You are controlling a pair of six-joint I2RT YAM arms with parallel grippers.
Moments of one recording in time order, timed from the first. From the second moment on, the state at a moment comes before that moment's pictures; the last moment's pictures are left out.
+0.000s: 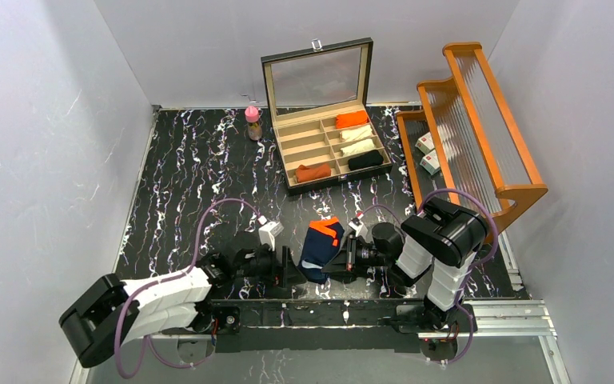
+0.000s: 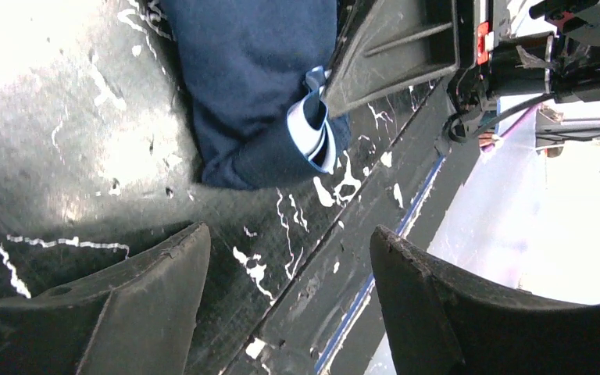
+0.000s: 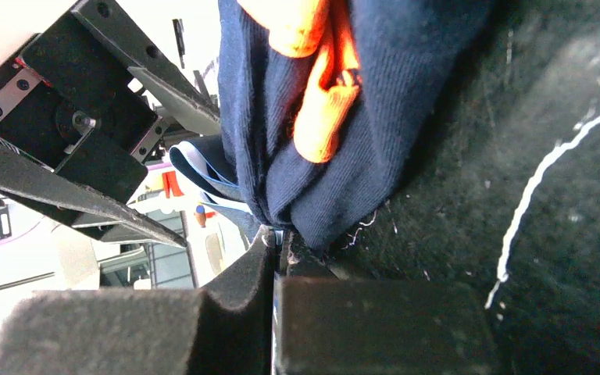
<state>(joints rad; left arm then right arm) -0.82 0.98 0.15 0.24 0.38 -0.71 0.73 1.83 0.15 1.20 -0.66 1.15</state>
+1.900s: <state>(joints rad) -0.84 1.39 0.38 0.31 0.17 -0.76 0.92 0.93 0.37 0.12 -0.23 0.16</state>
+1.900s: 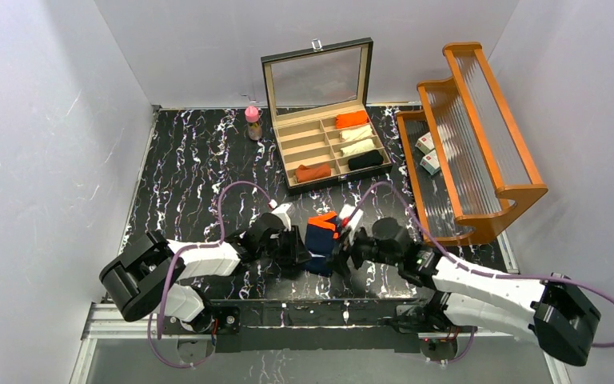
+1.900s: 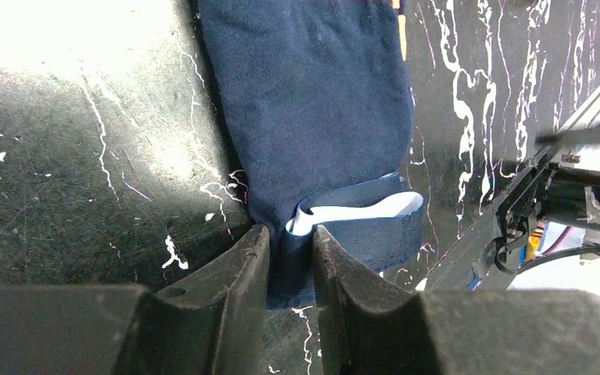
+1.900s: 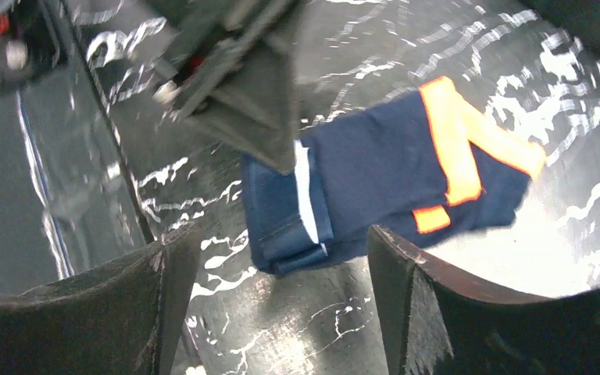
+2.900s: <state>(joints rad) -0.84 1.46 0.45 0.29 0.22 -0.77 1.33 1.18 0.29 0.27 0.08 -0.70</state>
